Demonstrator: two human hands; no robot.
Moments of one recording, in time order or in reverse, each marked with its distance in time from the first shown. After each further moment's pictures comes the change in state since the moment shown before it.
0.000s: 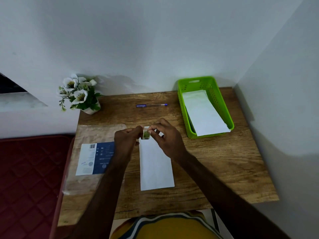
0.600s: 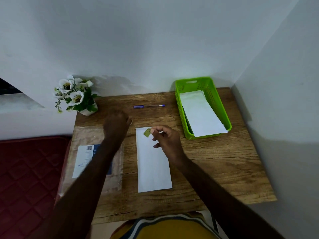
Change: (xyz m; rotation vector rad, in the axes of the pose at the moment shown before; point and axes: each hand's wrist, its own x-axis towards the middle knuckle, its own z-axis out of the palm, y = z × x) left_hand 0.066 0.012 -0.014 0.994 0.187 0.674; right_hand -0.007 0.000 0.005 0.598 0.109 0.483
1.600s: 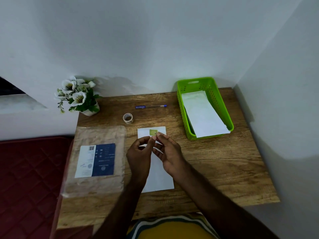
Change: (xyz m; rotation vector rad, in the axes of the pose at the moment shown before) left_hand -0.109 0.079 -0.001 -0.969 -0.045 -0.541; right_hand -0.017 0.005 0.014 0.634 0.123 0.517
